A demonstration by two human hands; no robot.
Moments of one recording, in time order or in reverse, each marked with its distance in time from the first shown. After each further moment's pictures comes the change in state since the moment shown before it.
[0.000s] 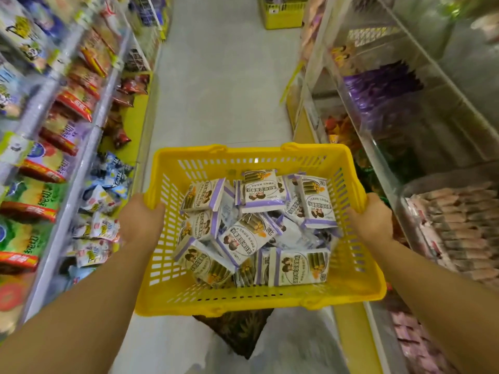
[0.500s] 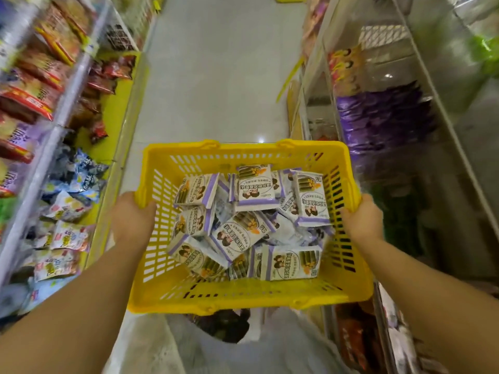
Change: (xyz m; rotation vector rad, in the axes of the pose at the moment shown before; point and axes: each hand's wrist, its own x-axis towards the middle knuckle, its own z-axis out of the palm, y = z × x) left_hand 0.080 0.154 0.116 0.107 0.024 -0.087; right_hand 0.232 -0.027 -0.020 -0.020 -0.127 0.081
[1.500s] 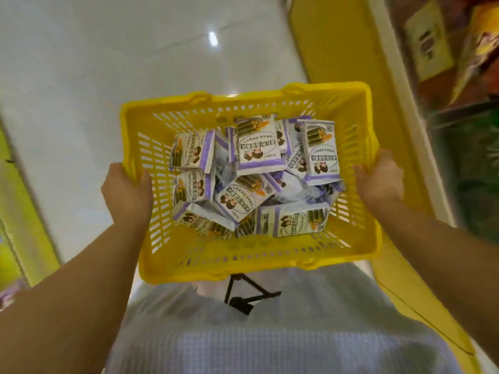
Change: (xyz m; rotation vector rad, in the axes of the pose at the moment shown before) left_hand 0.246 -0.097 0.363 0.066 -0.232 0.179; right_hand 0.167 0.041 0.361 -0.149 0.027 0.379
